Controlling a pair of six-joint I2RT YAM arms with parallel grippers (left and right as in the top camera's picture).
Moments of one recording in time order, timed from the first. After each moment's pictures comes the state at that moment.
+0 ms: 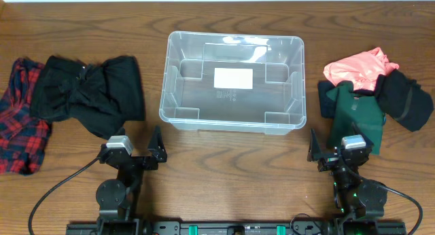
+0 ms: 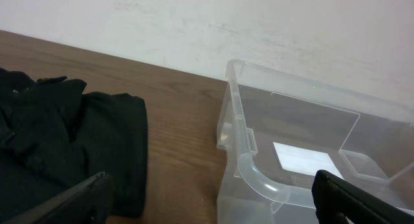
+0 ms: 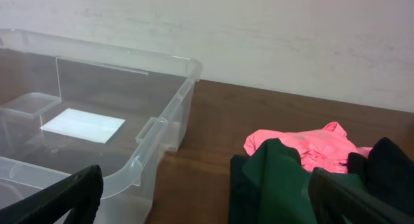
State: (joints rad) left arm -0.02 0.01 0.02 -0.10 0.07 -0.27; right arm 0.00 0.01 0.01 -0.06 -0.13 -0.07
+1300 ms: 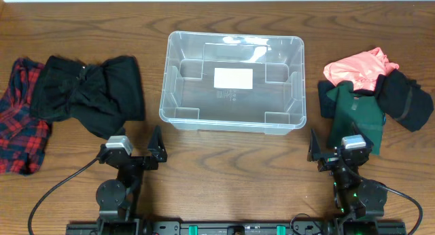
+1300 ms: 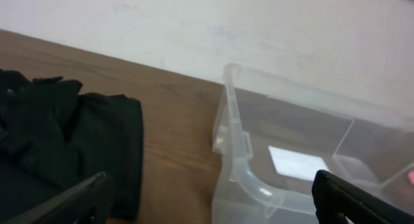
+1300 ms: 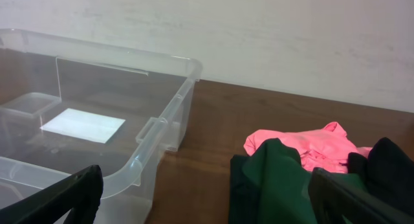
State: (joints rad) left arm -0.02 0.01 0.02 -0.08 0.07 -0.31; right arm 0.00 0.01 0.01 -0.06 -0.13 -0.07
